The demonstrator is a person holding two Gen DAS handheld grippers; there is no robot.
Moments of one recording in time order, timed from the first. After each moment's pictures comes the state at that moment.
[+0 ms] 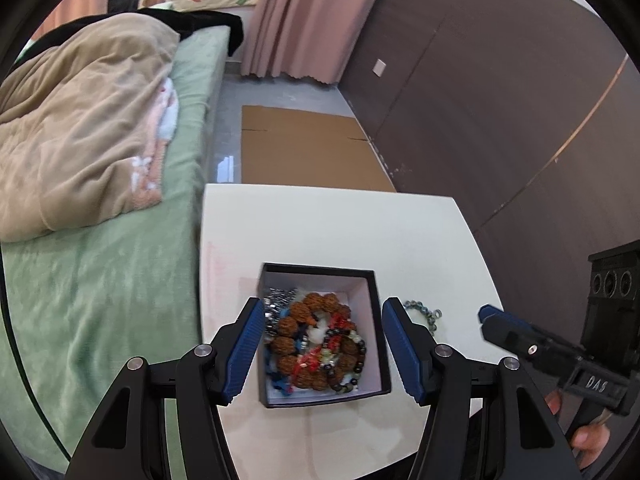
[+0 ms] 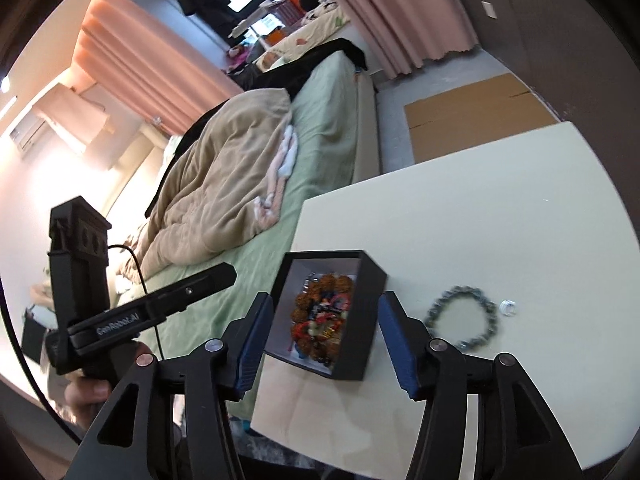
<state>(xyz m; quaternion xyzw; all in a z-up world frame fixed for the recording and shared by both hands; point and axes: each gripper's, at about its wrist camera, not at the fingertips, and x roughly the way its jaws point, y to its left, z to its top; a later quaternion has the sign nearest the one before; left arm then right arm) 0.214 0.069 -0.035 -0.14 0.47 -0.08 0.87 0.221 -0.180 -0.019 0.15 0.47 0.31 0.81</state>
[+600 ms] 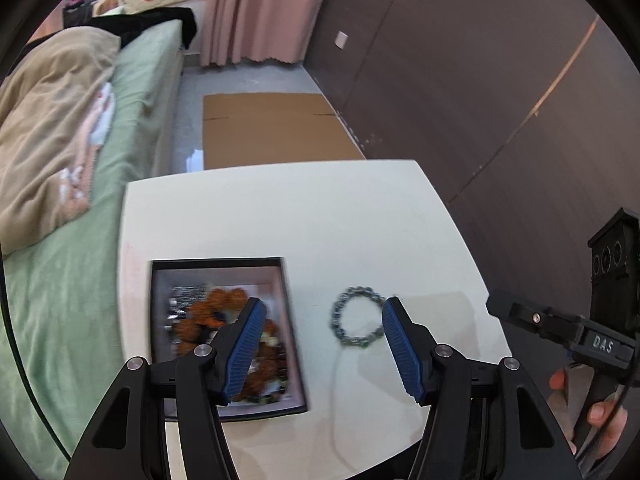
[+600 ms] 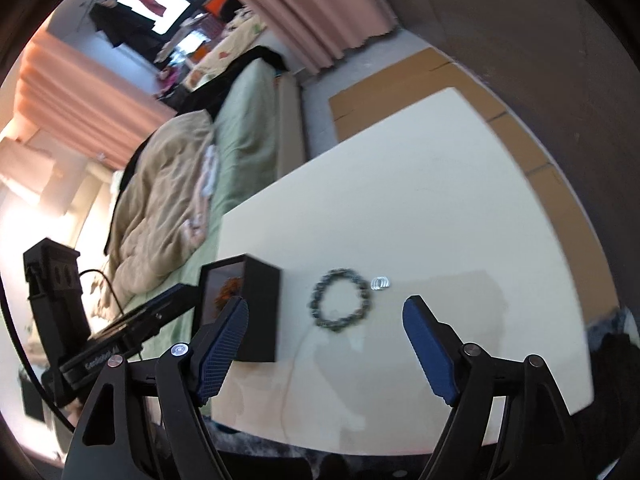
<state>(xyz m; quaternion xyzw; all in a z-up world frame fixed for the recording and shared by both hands) 0.238 -0.010 -0.051 -0.10 0.50 -0.12 0.85 0.231 -0.271 -0.033 0.19 0.52 0.18 0.81</state>
